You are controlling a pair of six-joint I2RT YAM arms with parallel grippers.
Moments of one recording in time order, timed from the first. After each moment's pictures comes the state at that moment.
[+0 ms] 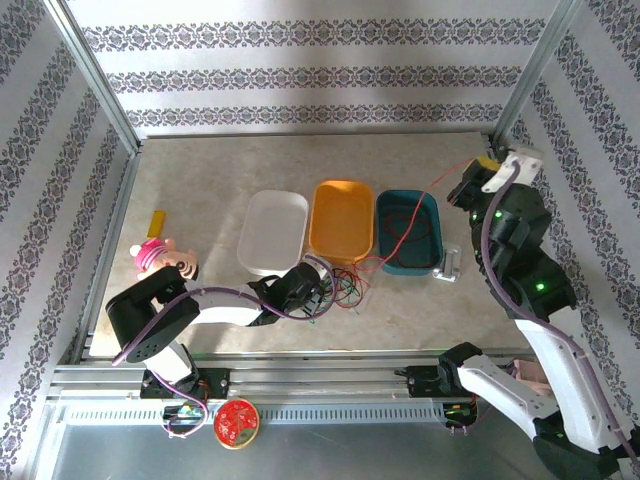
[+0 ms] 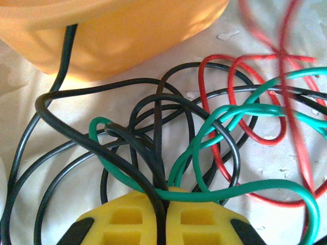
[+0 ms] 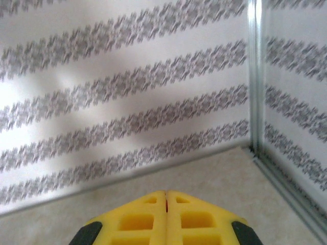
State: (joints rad) left arm -0.95 1.62 0.65 0.16 -0.19 -0.28; right arm 0.38 0.83 1.26 -0.48 0.53 0.29
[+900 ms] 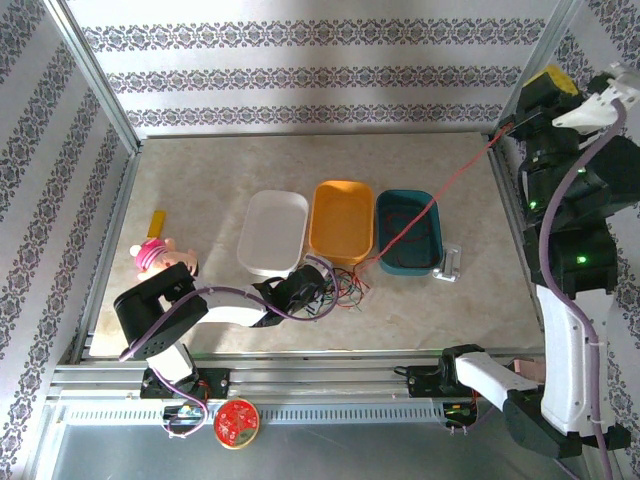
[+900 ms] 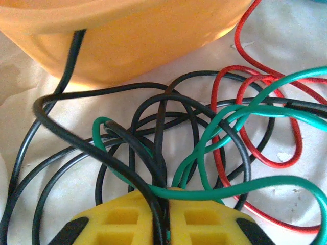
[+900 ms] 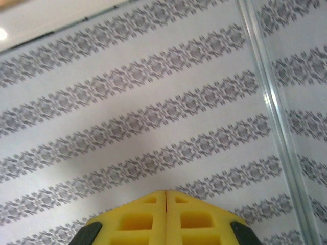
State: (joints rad) left arm -0.96 1.67 0.66 0.19 -0.26 -0.32; right arm 0.11 1.05 1.73 -0.35 0.20 0.30
